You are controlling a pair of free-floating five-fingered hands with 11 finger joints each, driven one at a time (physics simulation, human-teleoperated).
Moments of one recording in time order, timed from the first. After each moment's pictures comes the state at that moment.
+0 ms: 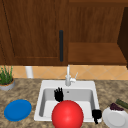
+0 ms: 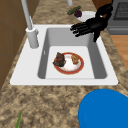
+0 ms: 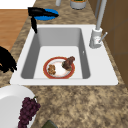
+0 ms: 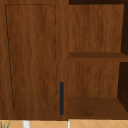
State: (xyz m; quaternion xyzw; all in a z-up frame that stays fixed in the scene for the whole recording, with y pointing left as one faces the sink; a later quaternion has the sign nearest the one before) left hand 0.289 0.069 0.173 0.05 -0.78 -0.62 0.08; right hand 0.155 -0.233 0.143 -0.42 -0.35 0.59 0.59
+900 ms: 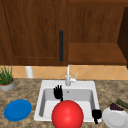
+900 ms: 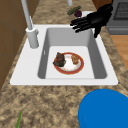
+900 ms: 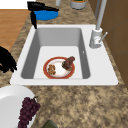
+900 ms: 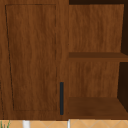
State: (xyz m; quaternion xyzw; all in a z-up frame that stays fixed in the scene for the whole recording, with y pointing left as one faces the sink) left hand 0.292 0.075 0.203 0.05 -0.79 -0.60 0.08; right hand 0.155 -0.233 0.143 -0.42 -0.35 0.59 0.59
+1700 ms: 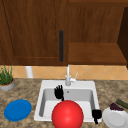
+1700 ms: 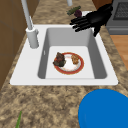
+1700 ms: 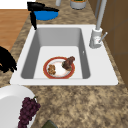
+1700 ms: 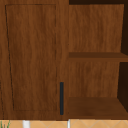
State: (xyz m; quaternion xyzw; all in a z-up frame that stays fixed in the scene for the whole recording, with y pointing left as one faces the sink) left hand 0.292 0.068 0.203 0.05 -0.80 -0.59 0.08; right hand 0.155 -0.233 0.143 -0.42 -0.35 0.59 0.59
